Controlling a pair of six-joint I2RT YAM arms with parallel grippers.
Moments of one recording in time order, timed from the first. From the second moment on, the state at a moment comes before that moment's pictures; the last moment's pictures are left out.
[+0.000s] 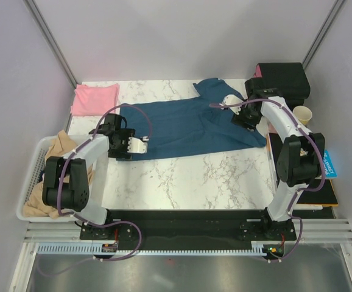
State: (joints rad) left arm -0.12 1.55 0.94 -0.53 0.06 1.56; right arm 0.14 1.85 1.61 -0.93 -0.03 -1.00
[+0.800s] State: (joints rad) left arm -0.12 1.81 1.20 -0.22 -0.01 1.42; right arm 0.21 2.04 1.55 -0.79 -0.05 -0.90
